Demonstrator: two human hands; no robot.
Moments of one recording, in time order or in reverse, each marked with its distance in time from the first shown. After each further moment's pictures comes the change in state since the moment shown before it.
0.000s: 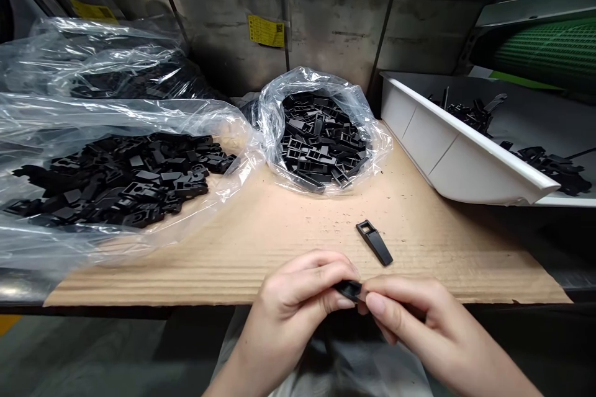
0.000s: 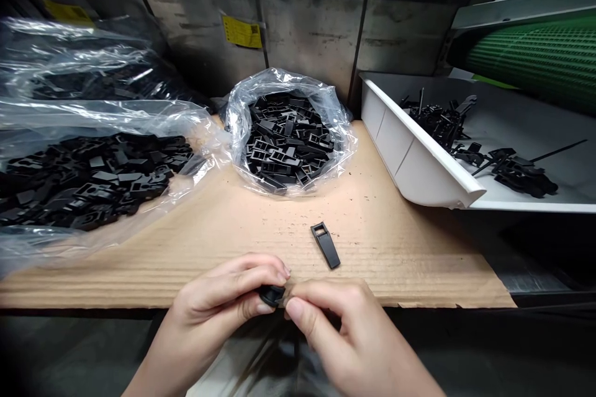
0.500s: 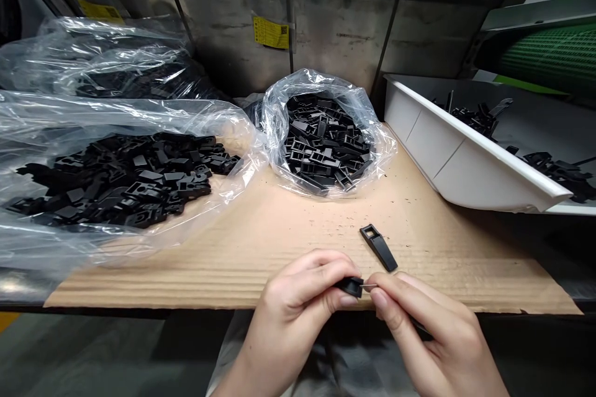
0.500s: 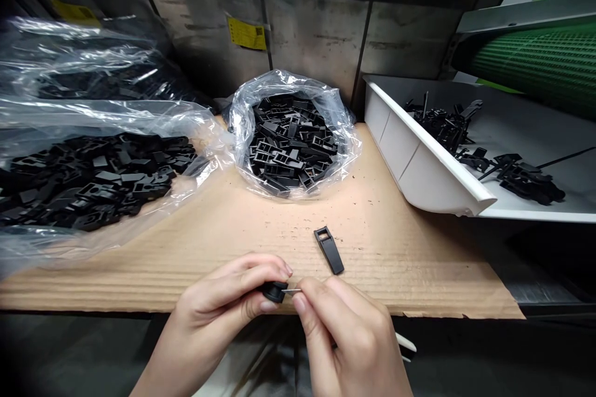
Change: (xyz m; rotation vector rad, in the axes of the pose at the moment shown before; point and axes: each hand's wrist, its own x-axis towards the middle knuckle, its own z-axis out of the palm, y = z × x) left_hand 0.002 0.000 0.000 0.023 0.054 0.004; right_hand -0.007 0.010 0.021 -0.293 0.429 -0.259
